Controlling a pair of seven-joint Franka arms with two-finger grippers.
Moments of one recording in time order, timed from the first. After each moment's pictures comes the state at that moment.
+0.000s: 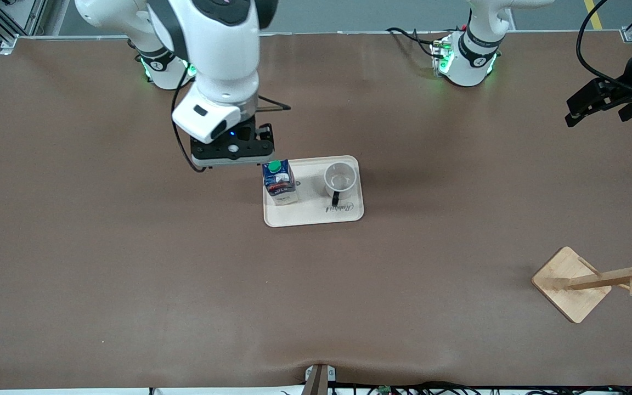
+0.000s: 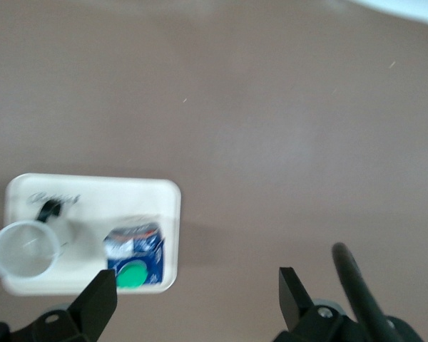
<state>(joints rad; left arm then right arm) -0.07 -0.04 -0.03 -1.48 0.02 1.44 -0.19 0.77 0.36 -0.17 -1.19 -0.09 1.56 0.48</state>
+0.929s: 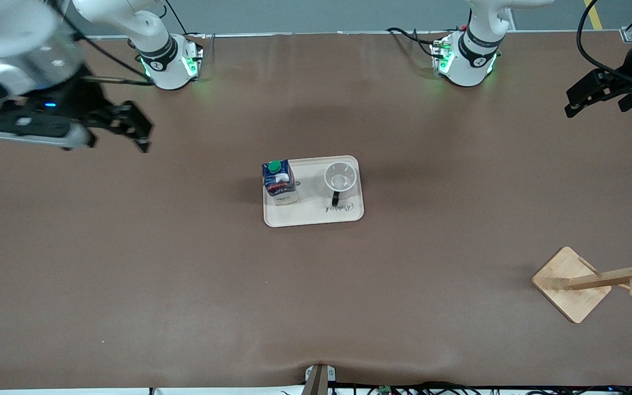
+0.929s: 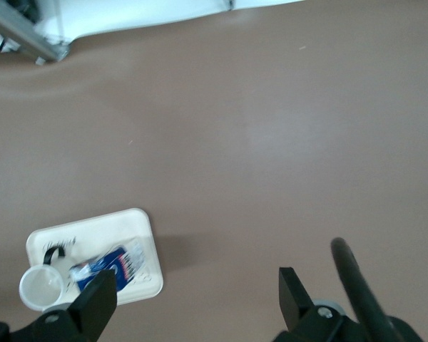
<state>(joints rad) -0.07 -0.06 -0.03 -1.49 0.02 1.40 -0.19 0.46 0.19 -0.20 -1.14 0.00 1.44 0.44</state>
